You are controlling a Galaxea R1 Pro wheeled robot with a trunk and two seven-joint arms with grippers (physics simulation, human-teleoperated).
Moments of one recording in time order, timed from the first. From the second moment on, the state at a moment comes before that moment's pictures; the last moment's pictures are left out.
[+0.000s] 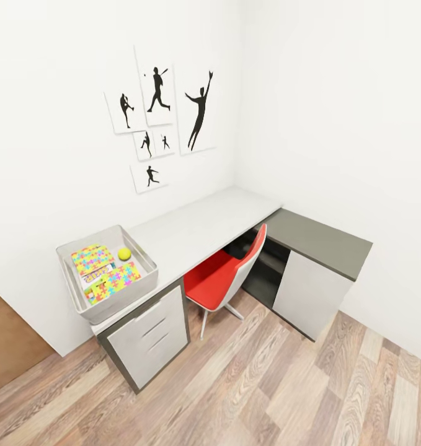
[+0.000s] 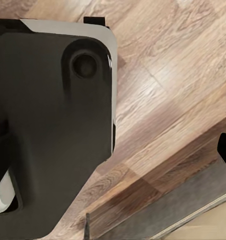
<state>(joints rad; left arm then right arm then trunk) 0.06 0.07 0.53 -0.29 0.62 0.18 0.15 -0.22 -0.09 1.04 -0.12 -1.02 0.11 -0.09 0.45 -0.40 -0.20</state>
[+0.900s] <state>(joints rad) 0.06 0.06 0.53 -0.28 0.62 0.18 0.15 -0.20 -0.10 1.03 -0.11 -1.02 0.00 -0.10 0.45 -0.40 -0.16</state>
